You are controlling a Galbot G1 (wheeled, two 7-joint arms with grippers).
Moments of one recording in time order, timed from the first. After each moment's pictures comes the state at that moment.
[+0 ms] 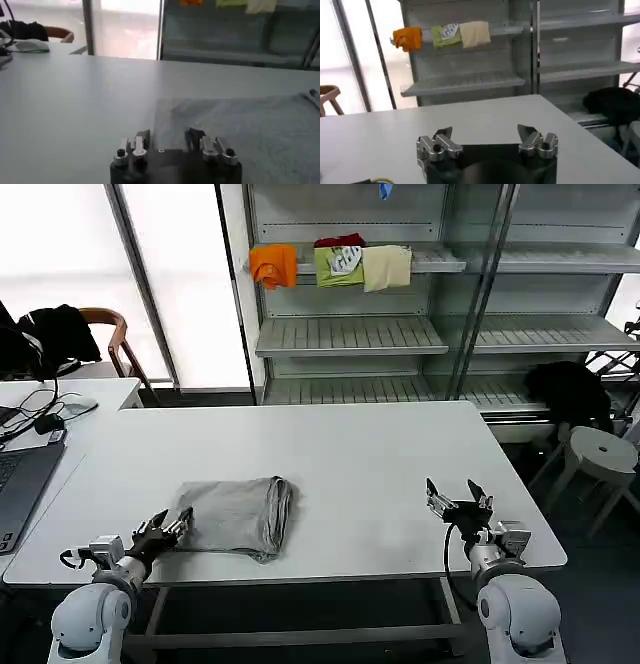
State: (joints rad) left arm 1.19 -1.31 -0.78 -1.79 -0.29 0.57 0.22; right arm -1.19 1.44 0.63 2.02 0.24 -0.52 -0.03
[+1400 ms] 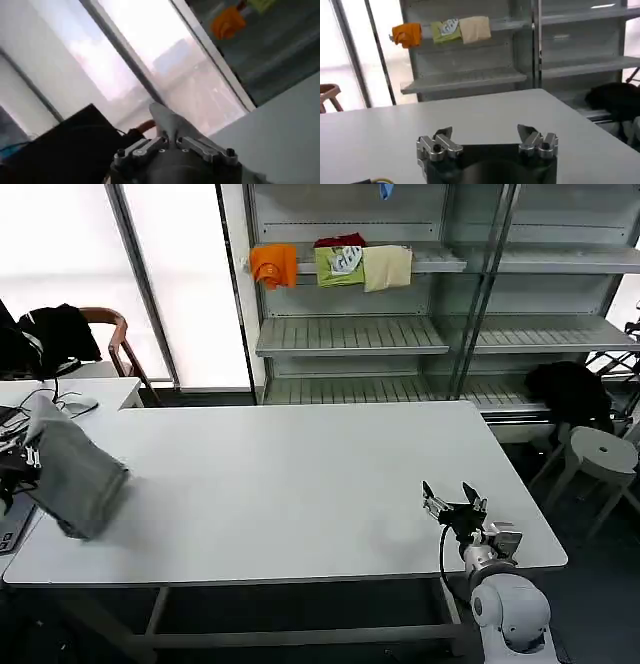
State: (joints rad) left arm 1.04 -0.95 -1.02 -1.79 0.17 0.39 0.40; right arm -1.18 1.43 0.62 1.95 0.25 -0.47 -0.03
